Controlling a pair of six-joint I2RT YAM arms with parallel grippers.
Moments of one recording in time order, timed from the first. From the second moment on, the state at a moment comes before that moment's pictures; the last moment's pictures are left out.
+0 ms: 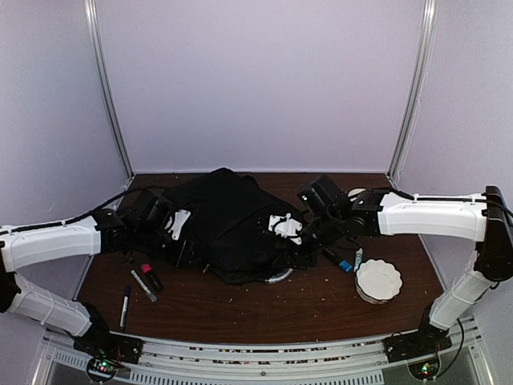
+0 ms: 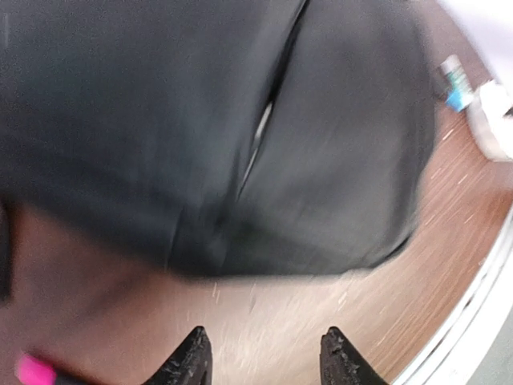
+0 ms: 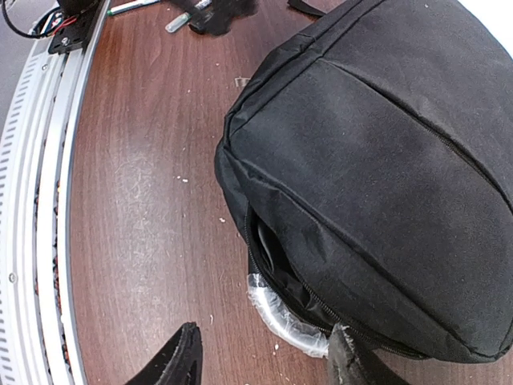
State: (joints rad) left arm -0.73 1.23 0.80 -0.44 0.14 -0.30; right arm 0.91 1.57 1.16 -0.45 -0.28 -0.44
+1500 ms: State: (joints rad) left arm -0.73 1.42 0.60 -0.06 0.21 -0.33; right arm 0.86 2.36 2.16 -0.54 -0.44 -0.03
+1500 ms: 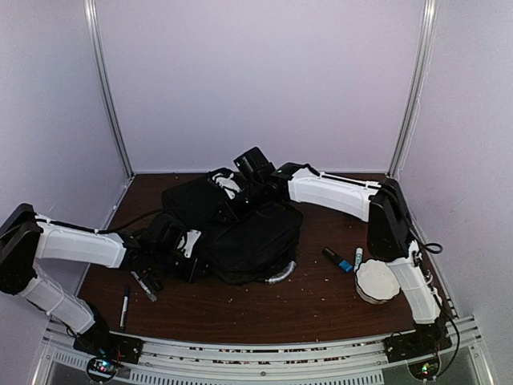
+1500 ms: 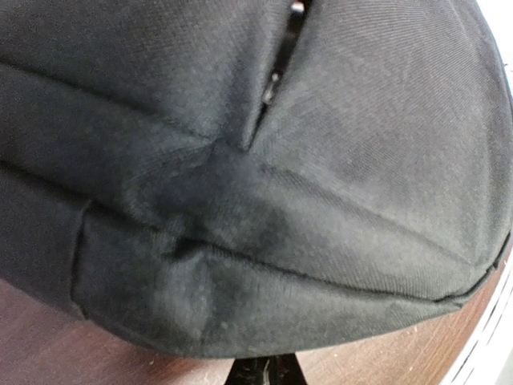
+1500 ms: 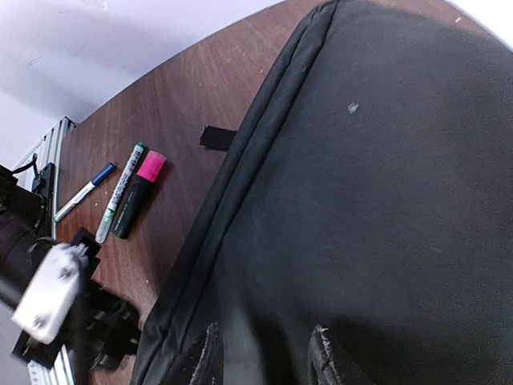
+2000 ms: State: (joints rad) left arm -0.73 1.36 0.57 -0.15 0.19 -0.34; right arm 0.94 2.52 2.27 -0.54 -0.47 0.16
